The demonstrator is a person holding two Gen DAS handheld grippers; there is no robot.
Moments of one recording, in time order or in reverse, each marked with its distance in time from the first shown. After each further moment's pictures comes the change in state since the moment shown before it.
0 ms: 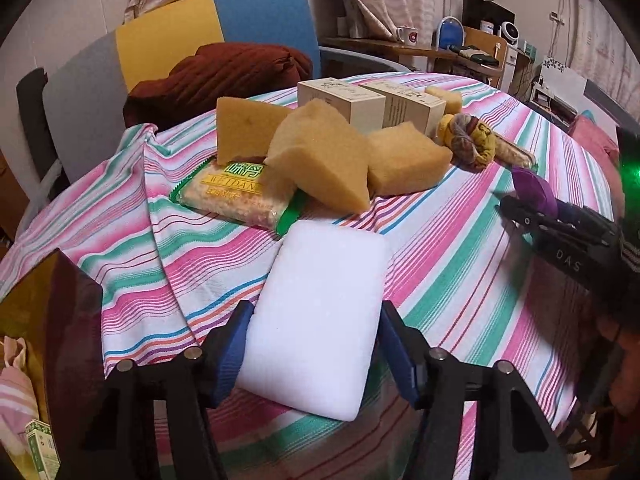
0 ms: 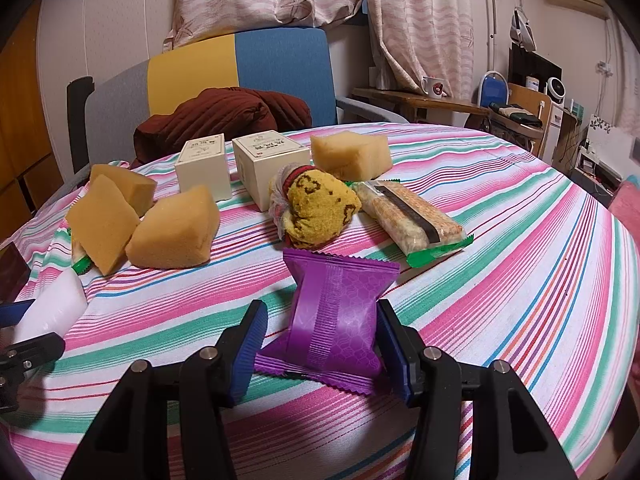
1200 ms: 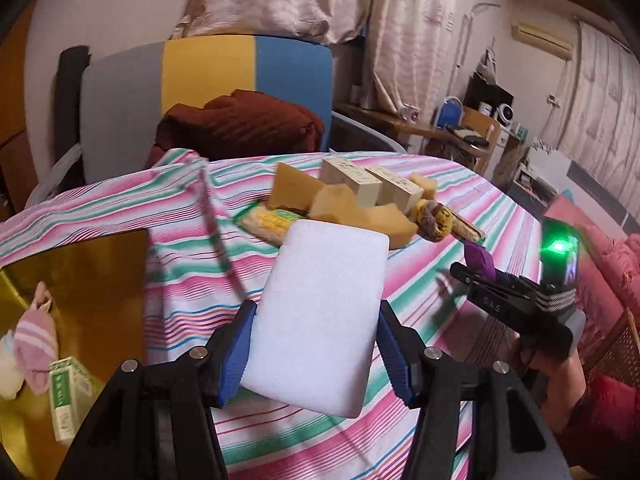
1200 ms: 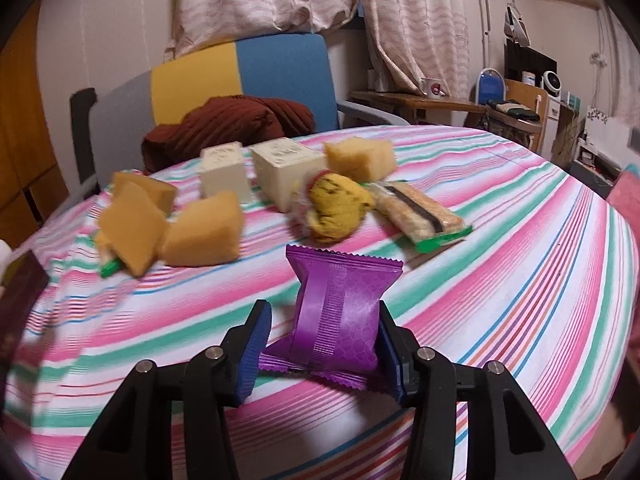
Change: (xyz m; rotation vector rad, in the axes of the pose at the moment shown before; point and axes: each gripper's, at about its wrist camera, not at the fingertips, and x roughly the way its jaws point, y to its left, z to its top) left arm -0.104 0.051 -0.034 -0.206 -0.212 -0.113; right arm -0.027 0.020 -0.007 0.038 -0.026 0.030
